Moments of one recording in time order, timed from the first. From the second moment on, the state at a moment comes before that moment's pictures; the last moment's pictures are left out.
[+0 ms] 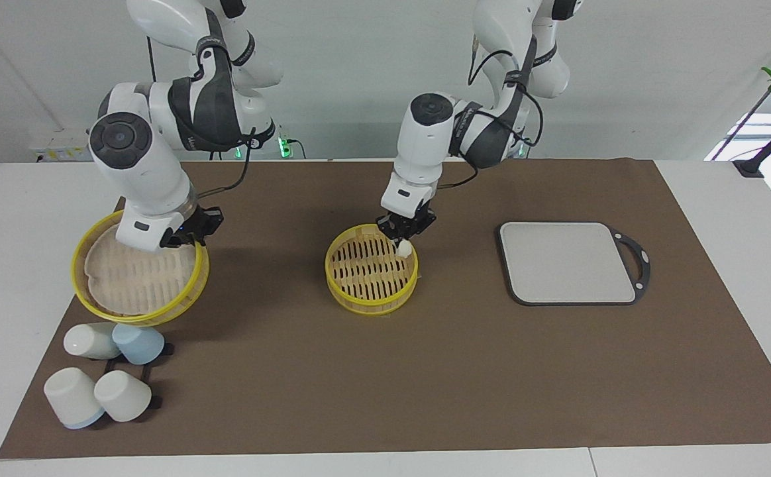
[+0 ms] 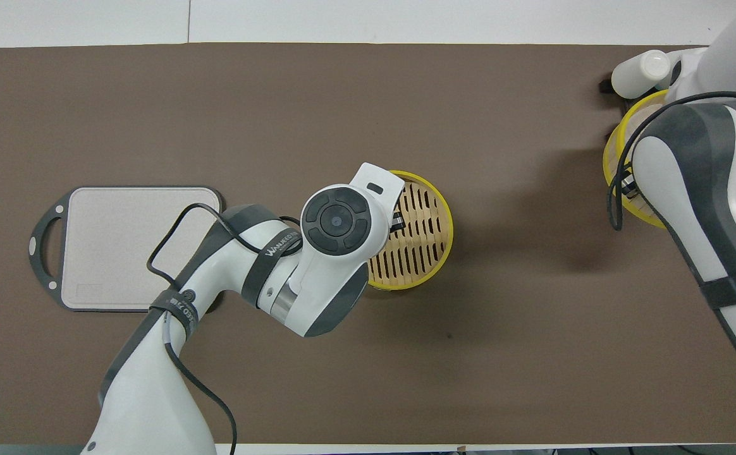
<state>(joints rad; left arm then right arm) -0.77 0.34 0.04 -1.82 -0.06 2.29 -0.91 0.00 0.26 0.05 -1.55 -0.12 1.58 -0.41</state>
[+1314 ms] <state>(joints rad) -0.69 0.19 0.06 -1.86 -0.06 2.16 -0.95 0.05 0.24 0.09 -1.57 -0.04 1.60 -0.33</state>
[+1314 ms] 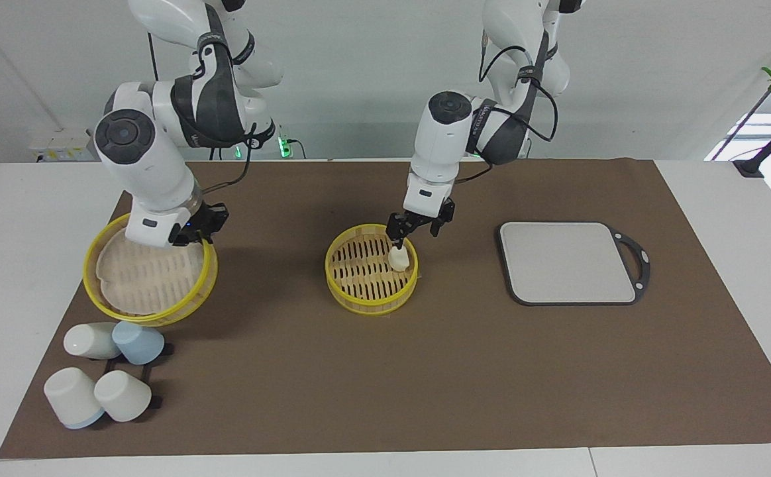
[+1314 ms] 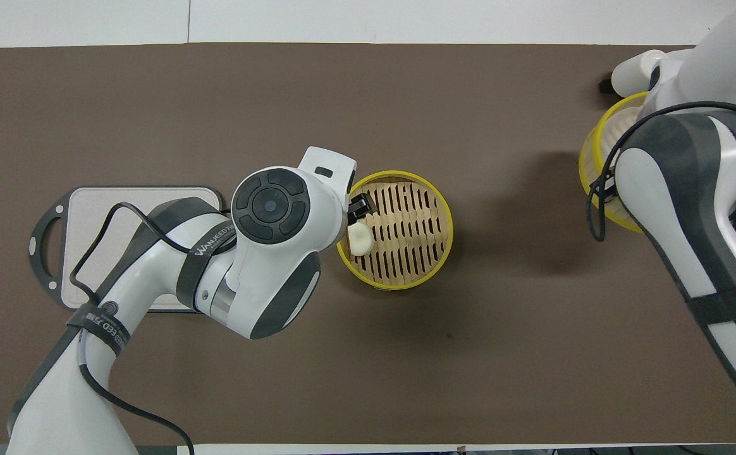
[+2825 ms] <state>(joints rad) -0.10 -0.04 0.08 -1.62 0.03 1.50 0.08 0.60 0.41 0.10 -1.69 0.07 2.26 0.56</state>
